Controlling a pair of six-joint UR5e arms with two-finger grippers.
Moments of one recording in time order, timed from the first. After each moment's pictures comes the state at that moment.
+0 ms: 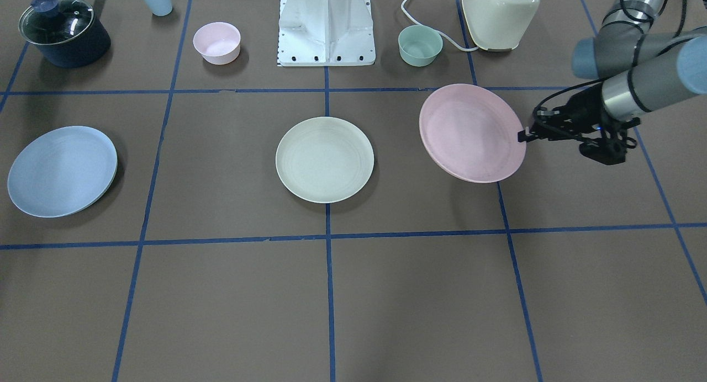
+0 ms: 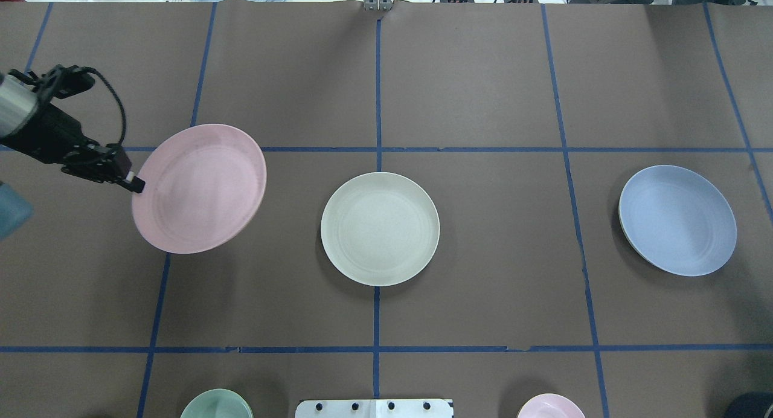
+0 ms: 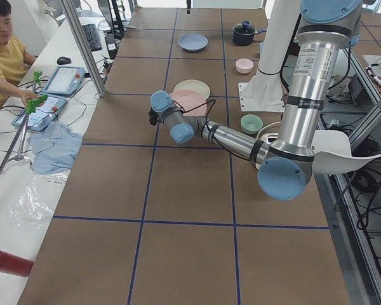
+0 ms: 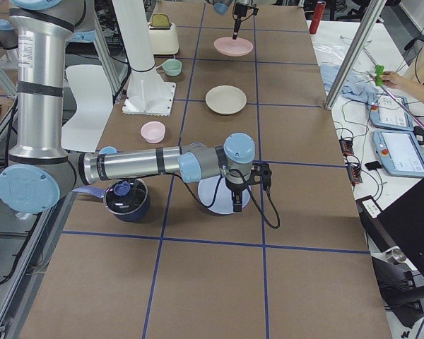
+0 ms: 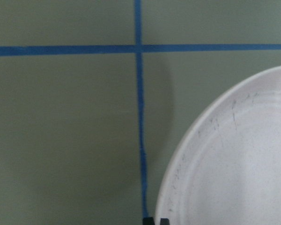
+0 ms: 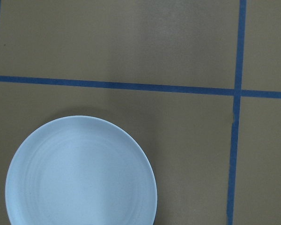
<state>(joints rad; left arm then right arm) -0.98 -1.78 -1.70 -2.11 -2.62 -0.96 1.40 -1.67 1.80 -1.42 2.41 0.25</state>
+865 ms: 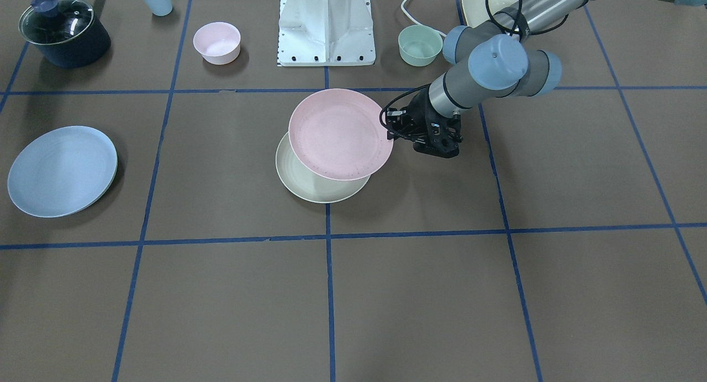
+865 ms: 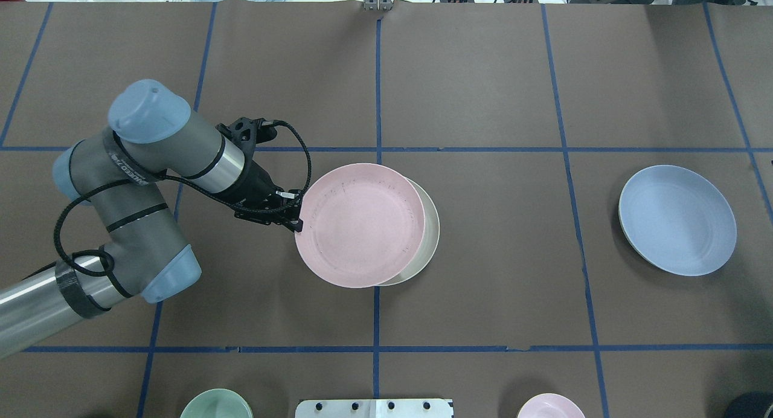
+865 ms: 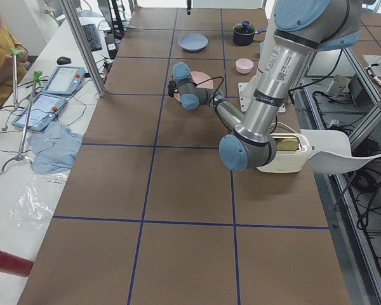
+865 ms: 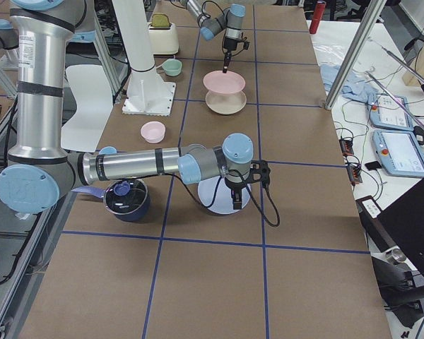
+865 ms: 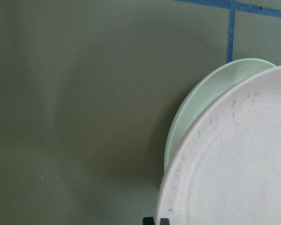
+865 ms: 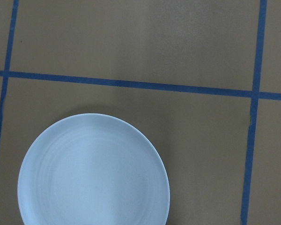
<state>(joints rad) -0.65 -2.06 -1.63 -2.11 -2.31 -1.28 1.39 -1.68 1.80 -1.39 2.43 0.25</state>
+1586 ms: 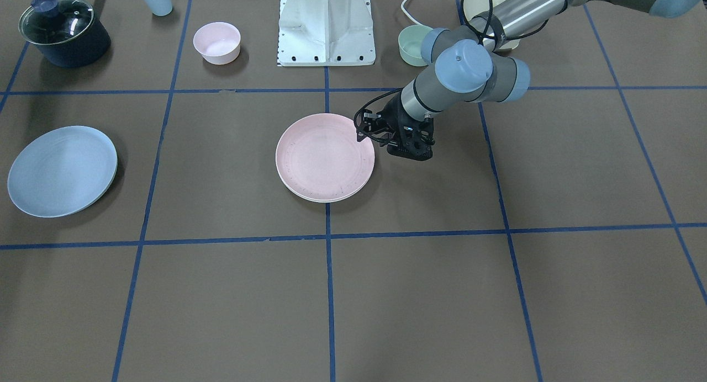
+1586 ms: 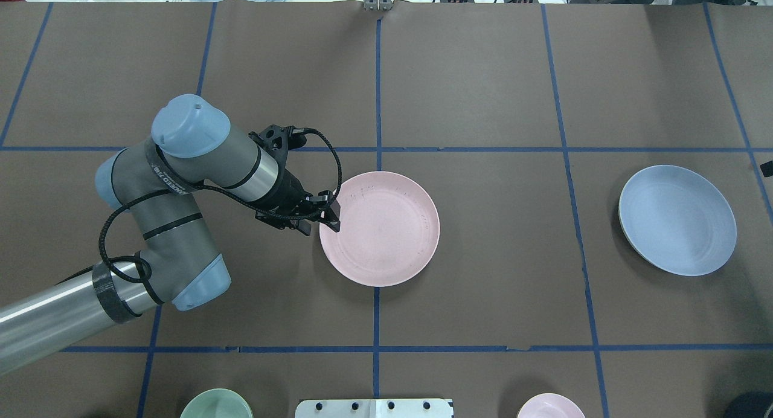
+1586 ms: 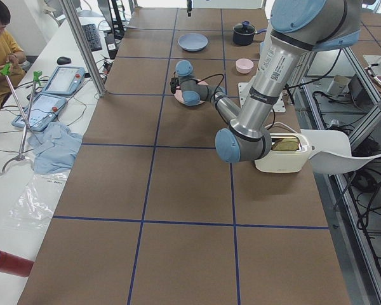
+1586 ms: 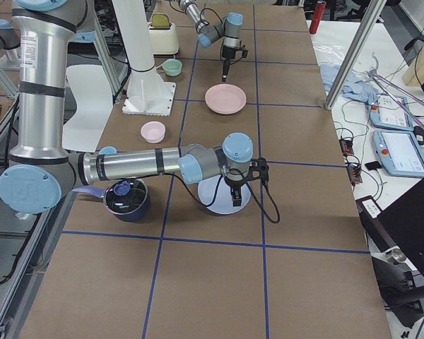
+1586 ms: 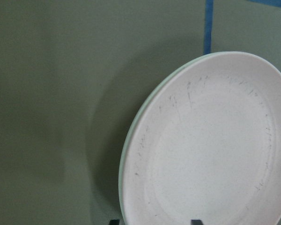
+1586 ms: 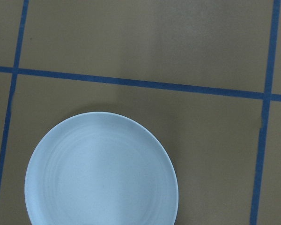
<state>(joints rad) -0.61 -2.11 -1.59 -2.14 -2.25 -1.31 1.34 -1.68 1.80 -1.36 2.45 0.27</state>
